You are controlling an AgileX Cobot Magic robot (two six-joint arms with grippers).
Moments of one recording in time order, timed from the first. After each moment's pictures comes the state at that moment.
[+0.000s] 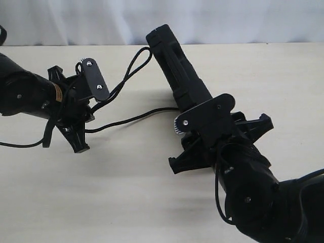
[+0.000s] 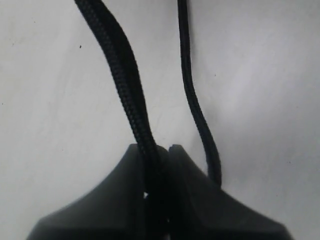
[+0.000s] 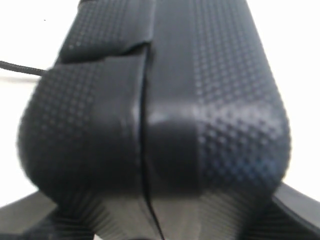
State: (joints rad) left arm -0.32 1.66 -0.82 0.21 0.27 0.55; right arm 1.04 1.59 -0.56 -1.75 0.84 2.07
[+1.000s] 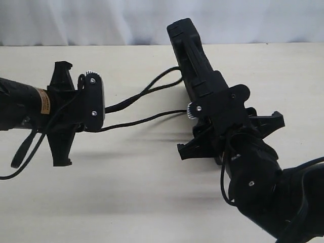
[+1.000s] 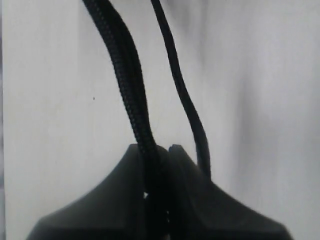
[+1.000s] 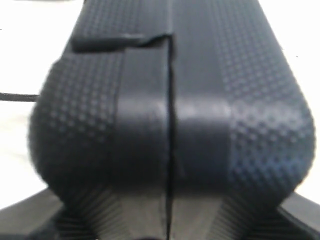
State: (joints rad) left arm -0.41 1.47 -0.70 0.28 0.23 0.80; right arm 0.97 1.59 -0.57 -1.72 0.86 2.10
